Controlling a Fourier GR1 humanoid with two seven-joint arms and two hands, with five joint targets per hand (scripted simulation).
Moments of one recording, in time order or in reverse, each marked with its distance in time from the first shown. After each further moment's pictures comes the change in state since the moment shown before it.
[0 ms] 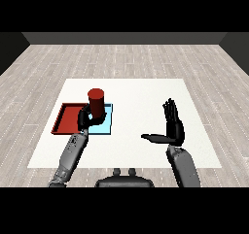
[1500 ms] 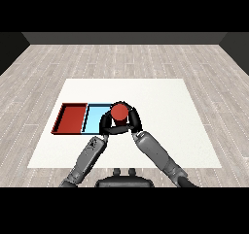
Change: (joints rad) left arm -0.024 -0.160 -0.233 0.032 0.106 0.057 -0.052; right arm -0.455 0.155 0.301 0.399 0.154 -0.211 0.125
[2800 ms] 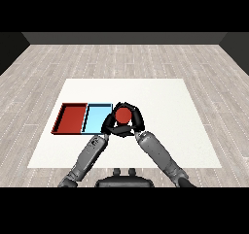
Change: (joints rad) left arm -0.035 0.003 -0.003 0.044 0.000 -0.271 -0.017; right arm 0.025 -0.006 -0.034 -0.008 0.004 0.040 -0.034
